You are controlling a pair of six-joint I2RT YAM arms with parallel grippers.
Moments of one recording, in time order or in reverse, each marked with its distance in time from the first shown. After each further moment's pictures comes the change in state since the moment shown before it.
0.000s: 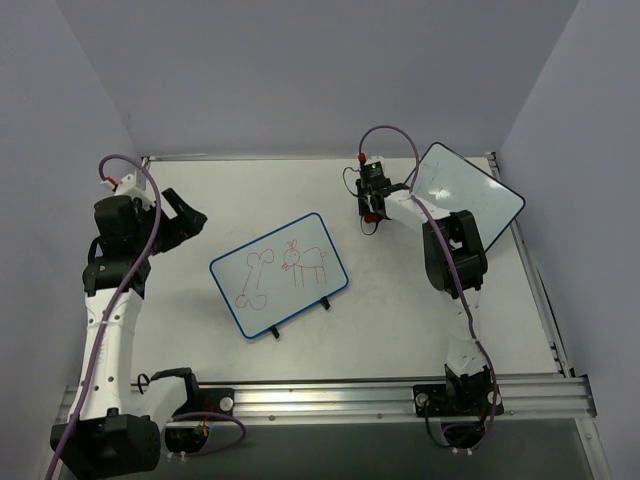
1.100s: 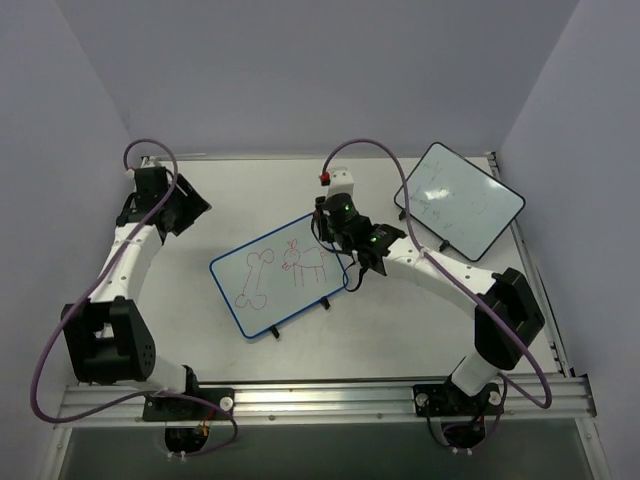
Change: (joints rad) left arm -0.060 0.462 0.113 0.103 -0.217 -0.224; right arm 0.410 -0.608 -0.410 0.127 0.158 0.149
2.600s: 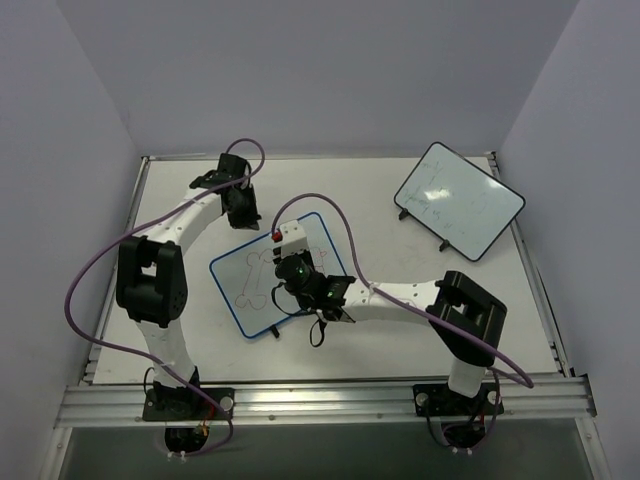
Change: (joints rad) left arm -0.324 0.439 0.372 -0.257 0.005 0.246; right arm 0.334 0.151 -0.151 0.337 0.298 -0.035
